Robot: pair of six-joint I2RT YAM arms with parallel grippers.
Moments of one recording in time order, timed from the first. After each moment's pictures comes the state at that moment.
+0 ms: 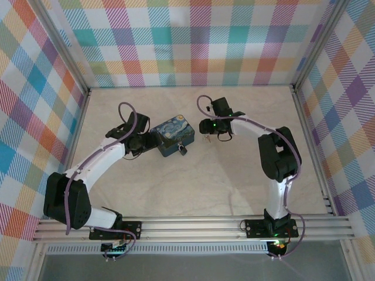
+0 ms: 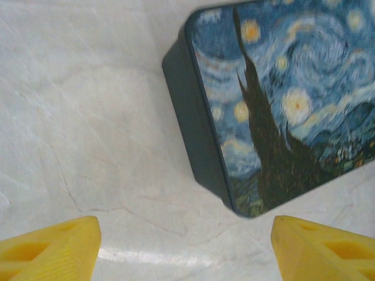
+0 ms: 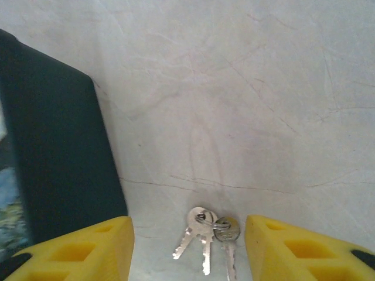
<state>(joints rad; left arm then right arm) -0.38 1.39 1.03 -0.69 -0.02 -0.71 0.46 1.97 1.39 -0.38 -0.15 0.30</state>
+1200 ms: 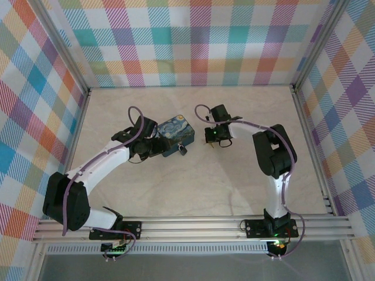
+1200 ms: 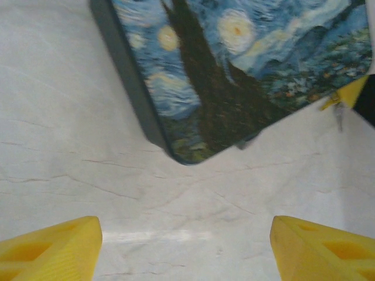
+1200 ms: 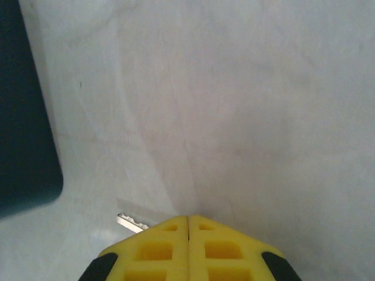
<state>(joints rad) -0.46 1.39 1.02 -0.66 0.09 -0.74 0.44 2.01 1.32 -0.39 -0.18 0.23</state>
